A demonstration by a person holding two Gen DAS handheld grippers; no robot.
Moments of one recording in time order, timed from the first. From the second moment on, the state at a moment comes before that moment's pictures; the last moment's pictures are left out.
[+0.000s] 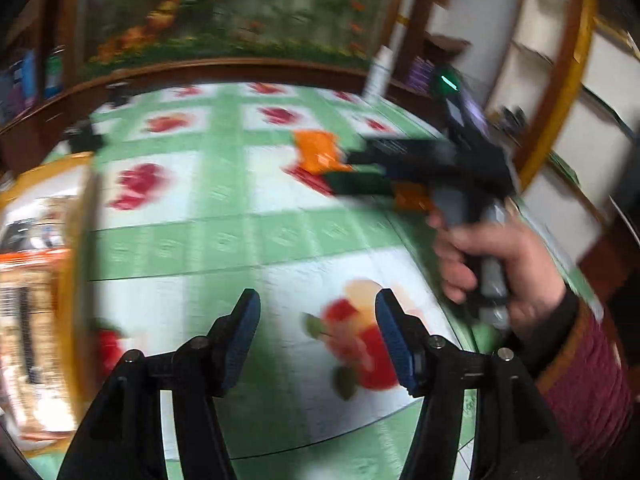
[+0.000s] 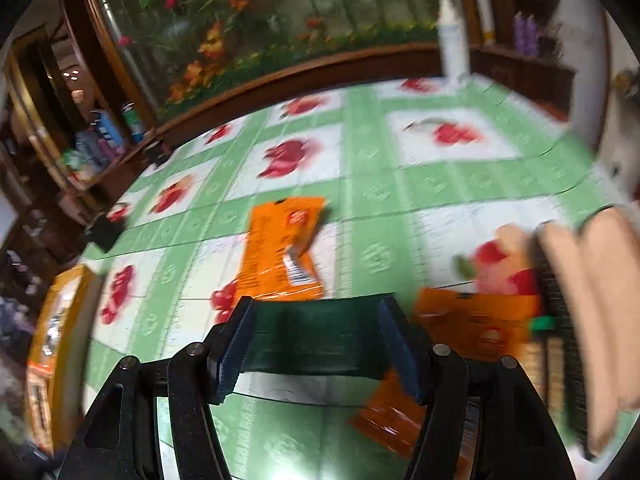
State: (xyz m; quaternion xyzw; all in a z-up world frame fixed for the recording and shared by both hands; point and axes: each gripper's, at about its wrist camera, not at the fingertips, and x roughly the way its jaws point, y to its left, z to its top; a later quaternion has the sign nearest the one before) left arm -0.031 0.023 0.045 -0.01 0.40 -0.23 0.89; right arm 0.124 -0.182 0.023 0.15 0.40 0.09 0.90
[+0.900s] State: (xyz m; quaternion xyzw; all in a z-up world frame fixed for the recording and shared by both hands) left arm 0.003 0.072 0.014 -0.12 0.43 -0.21 0.87; right arm 0.105 -0.189 0.032 0.18 0.44 0.09 0.88
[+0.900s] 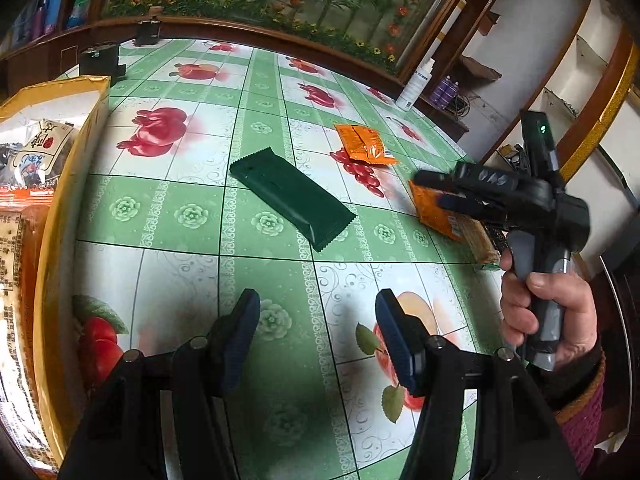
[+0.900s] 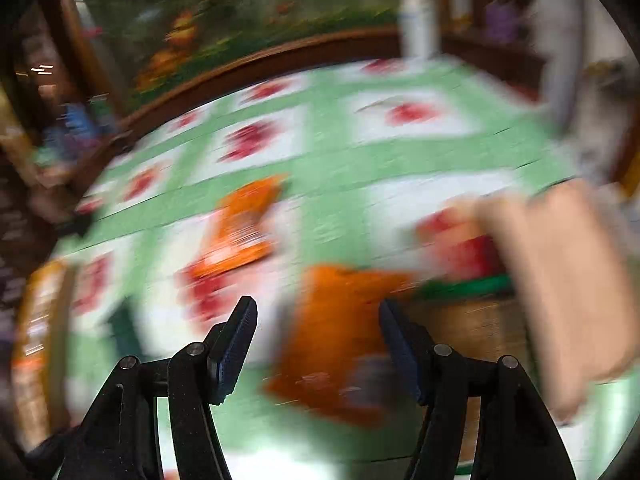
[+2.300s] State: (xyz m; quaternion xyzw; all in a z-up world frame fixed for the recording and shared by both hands) left arm 0.005 0.078 0.030 -0.10 0.43 -0.16 0.88; right arm 0.092 -0.117 0.023 0.09 0.43 0.17 0.88
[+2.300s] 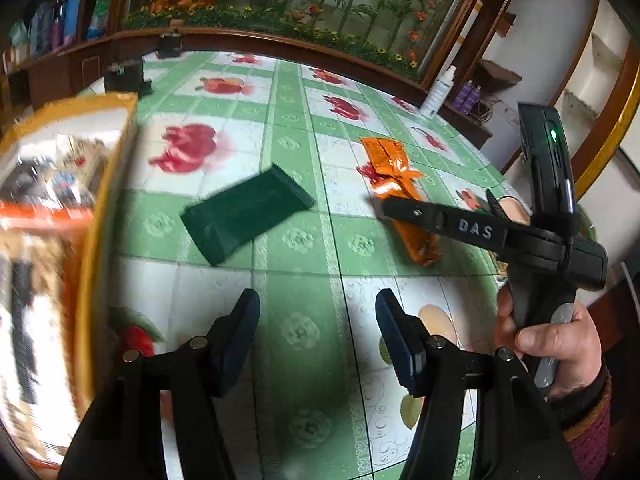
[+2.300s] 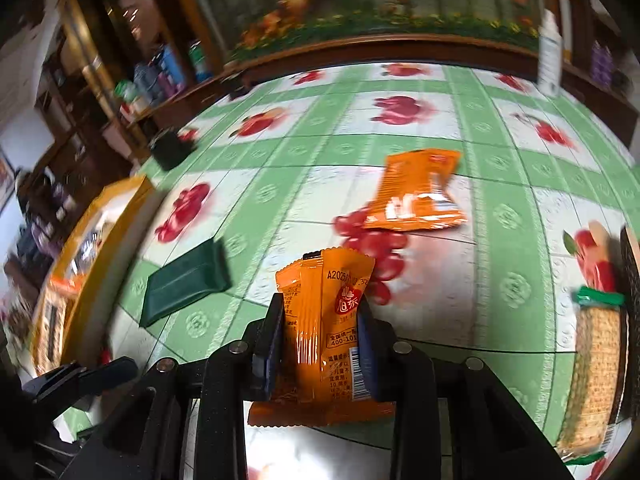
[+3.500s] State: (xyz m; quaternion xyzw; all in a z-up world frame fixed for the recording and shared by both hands) left arm 0.071 0.048 0.013 0.00 0.45 -0.07 0.89; right arm 0.096 -0.126 0.020 0.12 0.45 0.16 0.87
